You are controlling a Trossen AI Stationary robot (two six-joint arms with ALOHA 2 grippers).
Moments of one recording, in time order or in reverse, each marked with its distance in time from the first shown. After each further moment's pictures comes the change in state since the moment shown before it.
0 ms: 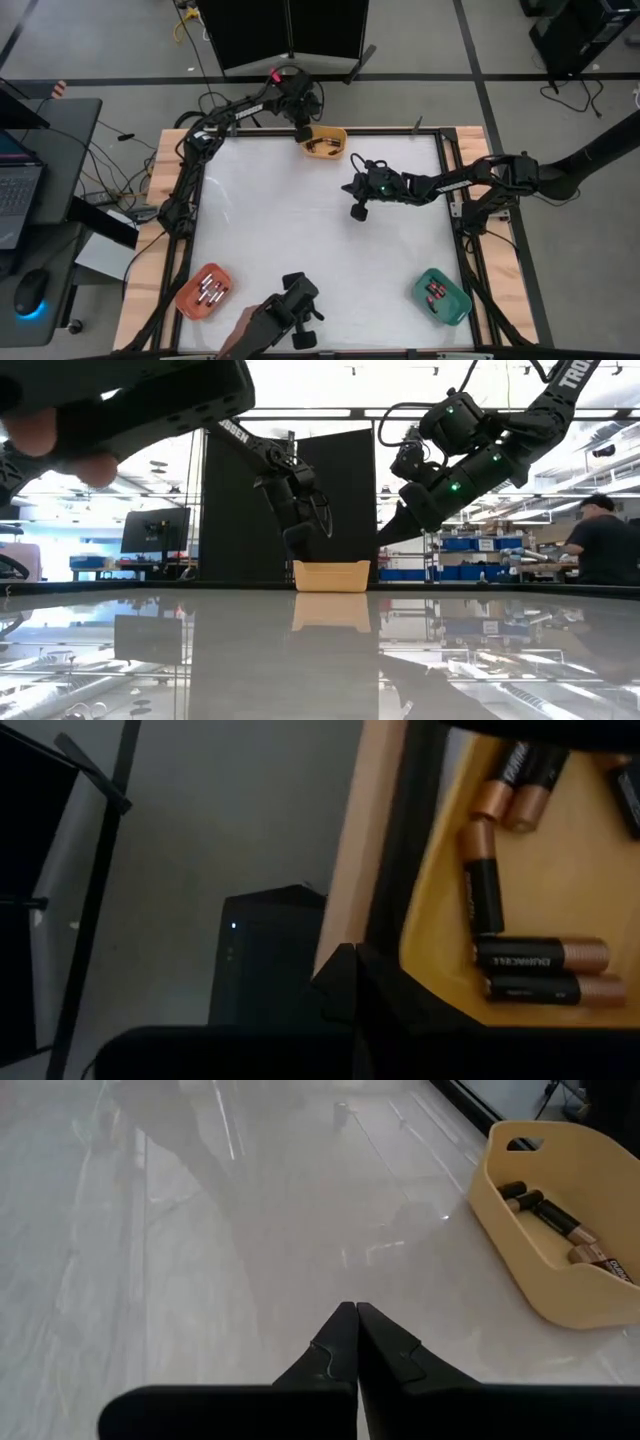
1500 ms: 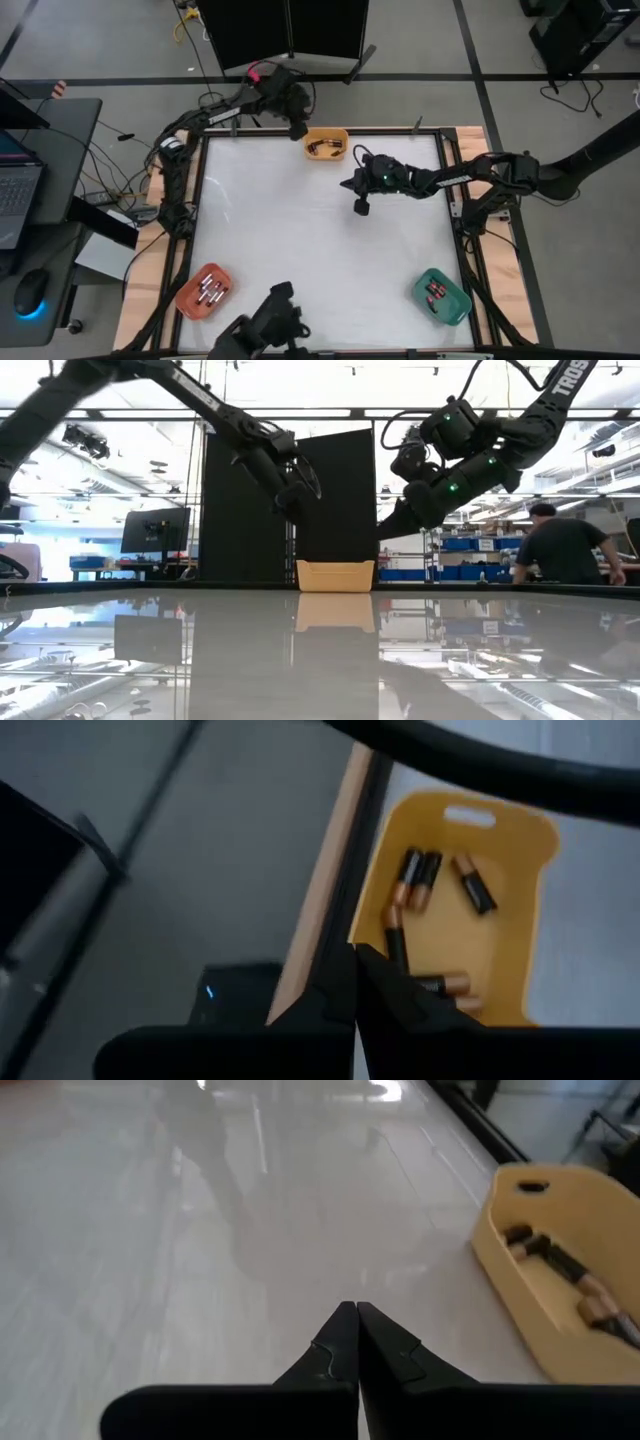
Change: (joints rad) left arm 0.016 -0.296 -0.298 0.212 0.175 -0.124; right arm -0.092 0.000 0.000 0.051 -0.188 -0.113
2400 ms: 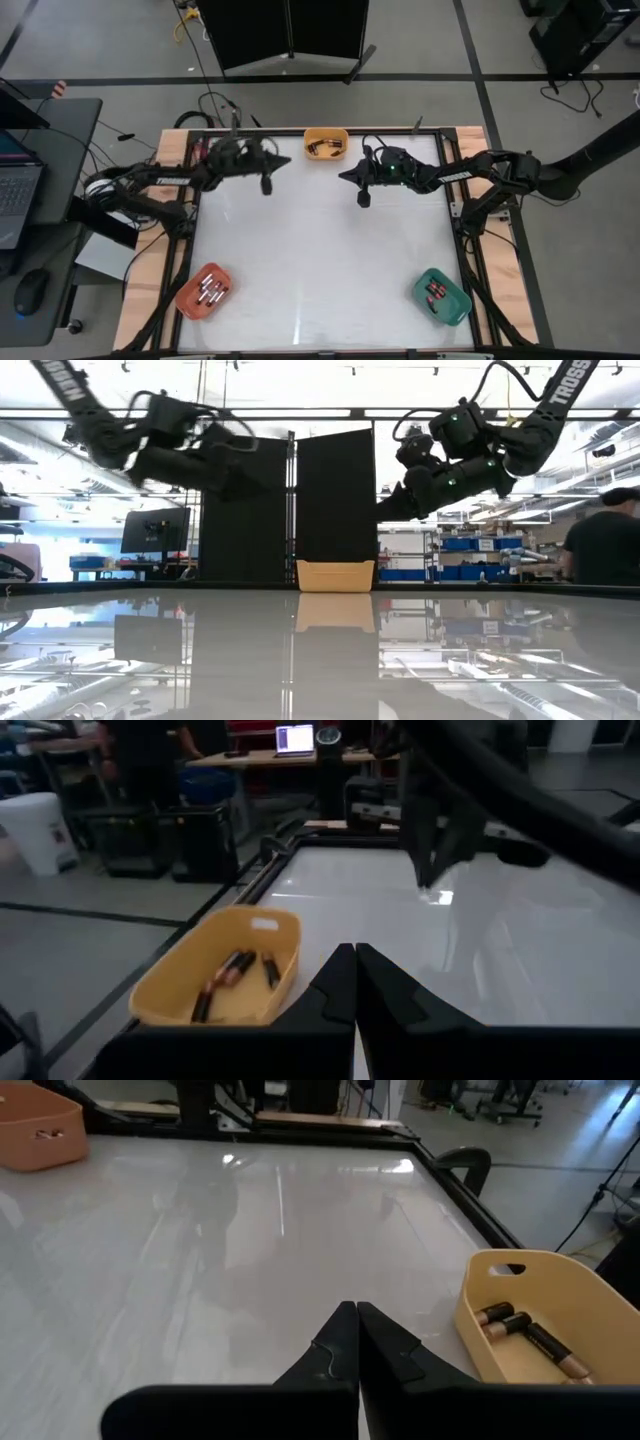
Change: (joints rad) left arm -0.190 -0.663 -1.231 1.282 0.102 -0.344; right arm -0.099 0.000 -0.026 0.195 -0.177 -0.031
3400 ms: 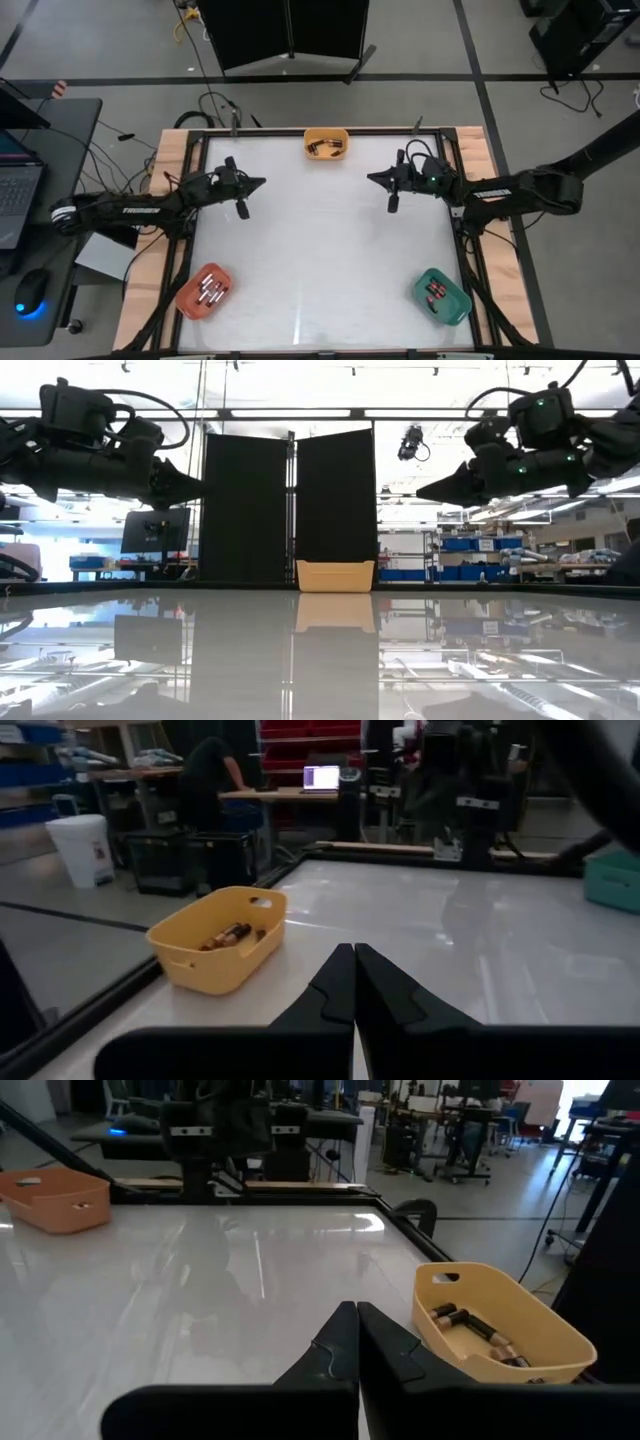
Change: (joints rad) left arm -0.181 -0.465 -0.424 0.080 -0.257 -0.100; right arm -0.043 -0.397 -0.362 0.163 0.014 0.074
